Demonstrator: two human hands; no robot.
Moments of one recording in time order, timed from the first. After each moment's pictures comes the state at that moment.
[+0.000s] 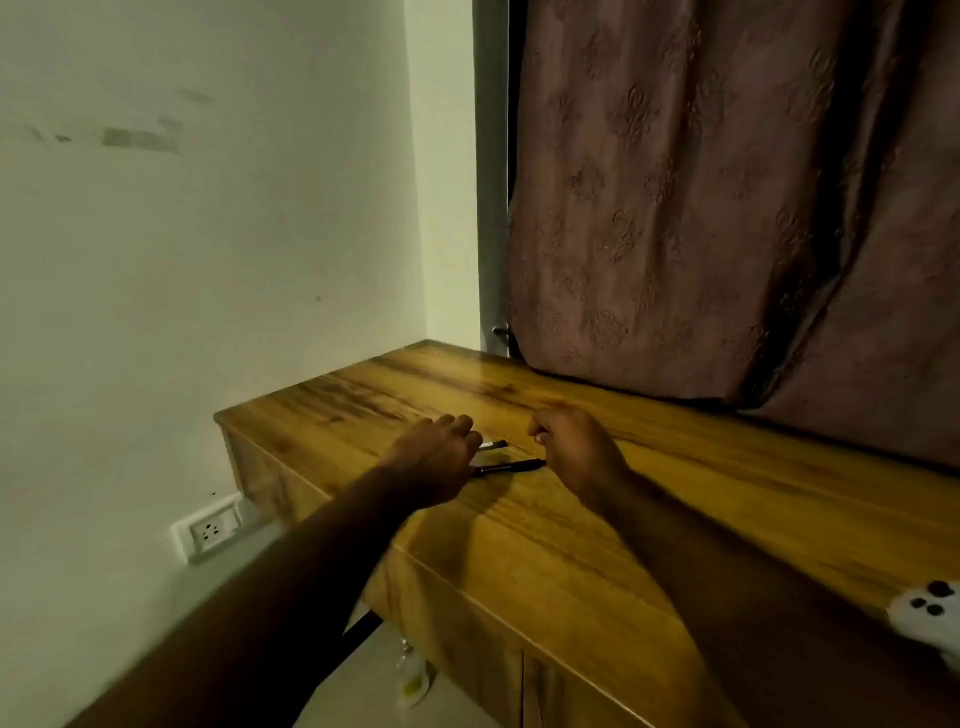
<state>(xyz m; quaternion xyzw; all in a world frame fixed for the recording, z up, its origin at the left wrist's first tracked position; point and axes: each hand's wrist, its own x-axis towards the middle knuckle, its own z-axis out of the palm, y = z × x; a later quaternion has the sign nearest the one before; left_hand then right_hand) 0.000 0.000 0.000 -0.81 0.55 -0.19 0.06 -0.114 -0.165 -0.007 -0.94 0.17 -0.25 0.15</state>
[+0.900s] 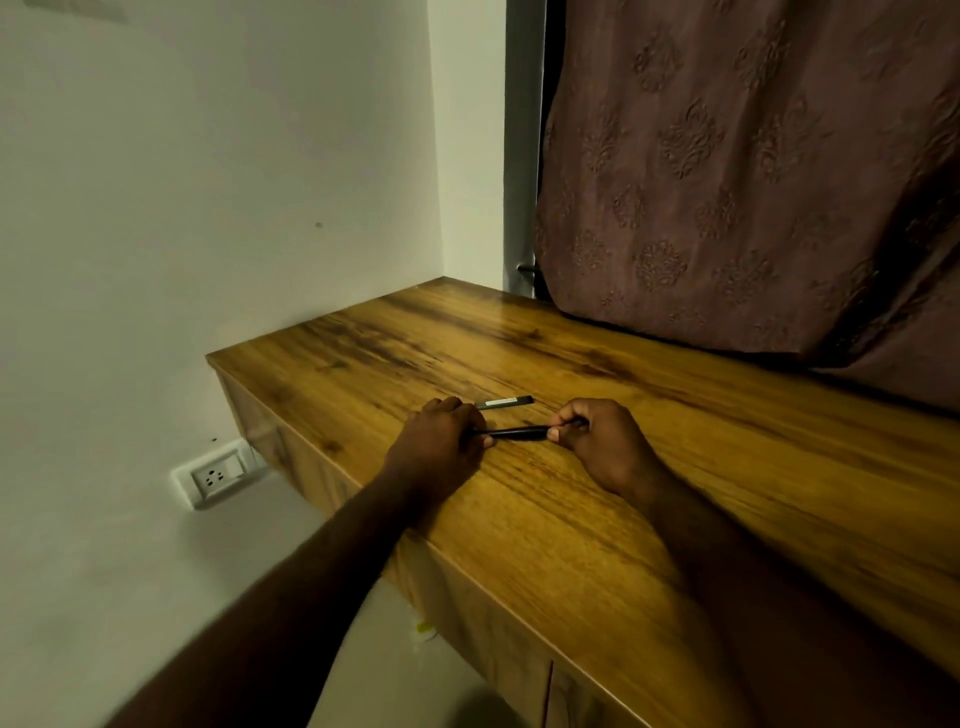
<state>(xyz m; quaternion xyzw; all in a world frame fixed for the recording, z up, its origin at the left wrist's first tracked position) 0.040 -0.005 -0.072 -0.84 0.47 -0.13 -0.25 -0.085 -0.182 -0.059 -0.87 0.20 -0.23 0.38</state>
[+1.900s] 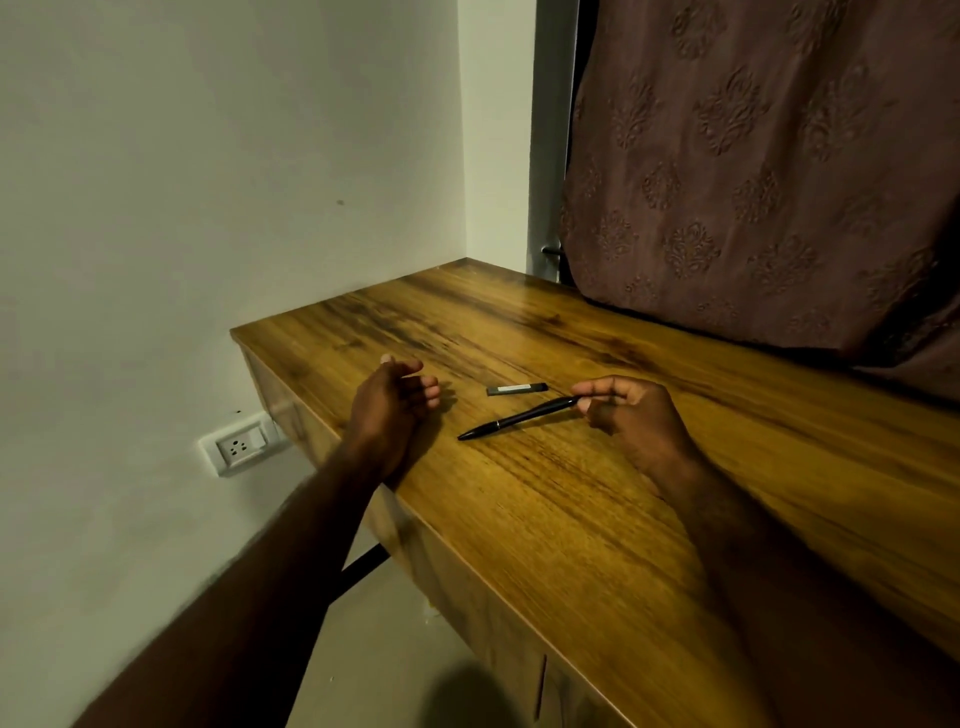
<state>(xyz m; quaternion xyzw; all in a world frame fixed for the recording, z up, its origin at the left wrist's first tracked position) 0.054 0.016 -0.054 -0.52 0.06 0.16 -0.84 -0.091 -0.198 -0.054 -0.73 0.17 -0.25 0.62</state>
